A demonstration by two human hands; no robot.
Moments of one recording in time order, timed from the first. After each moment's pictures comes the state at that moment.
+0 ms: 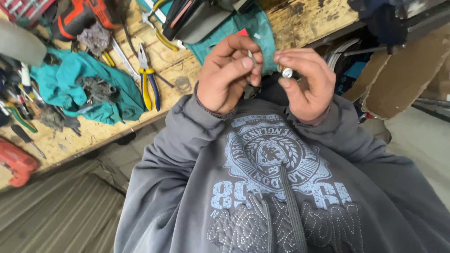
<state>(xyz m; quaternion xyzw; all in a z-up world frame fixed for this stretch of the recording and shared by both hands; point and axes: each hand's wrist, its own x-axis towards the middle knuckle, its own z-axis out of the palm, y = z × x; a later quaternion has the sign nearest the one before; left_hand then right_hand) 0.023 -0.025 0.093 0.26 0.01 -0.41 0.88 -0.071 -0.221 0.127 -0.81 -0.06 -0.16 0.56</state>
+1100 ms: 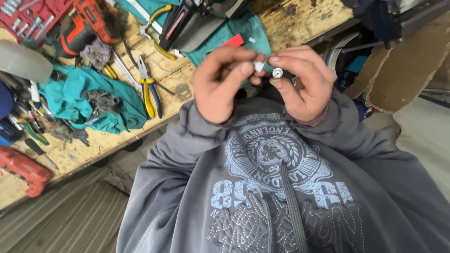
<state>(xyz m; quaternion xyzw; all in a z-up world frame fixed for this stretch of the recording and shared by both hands) 0.021 -0.033 0.131 0.42 -0.07 -0.33 0.84 -0.064 -0.223 0.142 -0.84 -0.05 -0.17 0.52</state>
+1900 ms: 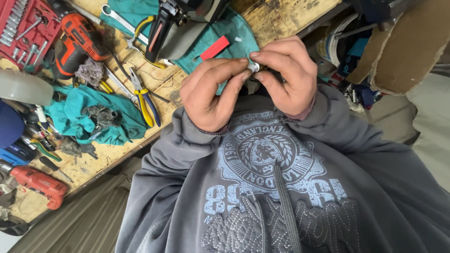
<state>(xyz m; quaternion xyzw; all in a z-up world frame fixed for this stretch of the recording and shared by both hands) 0.033 -0.042 0.166 0.72 -0.36 -0.07 0.59 -0.065 -0.230 0.134 -0.86 -0.03 -0.20 0.47</state>
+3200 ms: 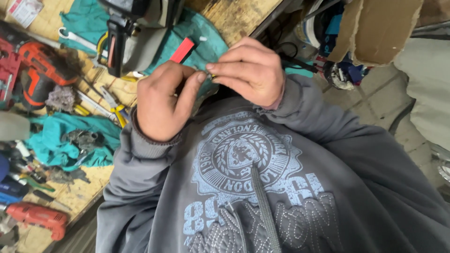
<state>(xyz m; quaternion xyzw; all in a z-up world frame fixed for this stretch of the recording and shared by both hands) 0.054 -0.035 0.174 0.79 -0.41 -0.22 0.41 -0.074 -0.235 0.119 -0.84 -0.07 -0.22 0.48</state>
